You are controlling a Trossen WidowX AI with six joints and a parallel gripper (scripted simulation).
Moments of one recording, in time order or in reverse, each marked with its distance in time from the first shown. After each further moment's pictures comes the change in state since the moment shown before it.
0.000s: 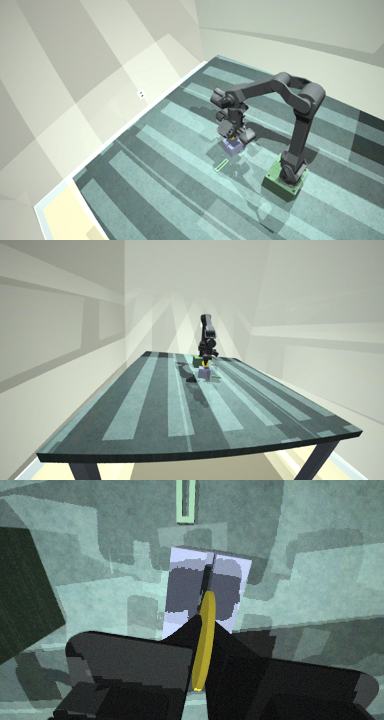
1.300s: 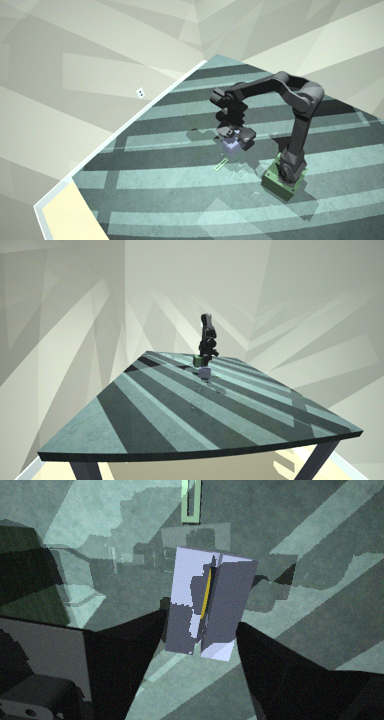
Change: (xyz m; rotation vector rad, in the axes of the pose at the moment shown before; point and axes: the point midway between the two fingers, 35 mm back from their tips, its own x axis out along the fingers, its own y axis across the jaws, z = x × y) arm 0.002 0.003 -0.001 -0.002 0.002 0.017
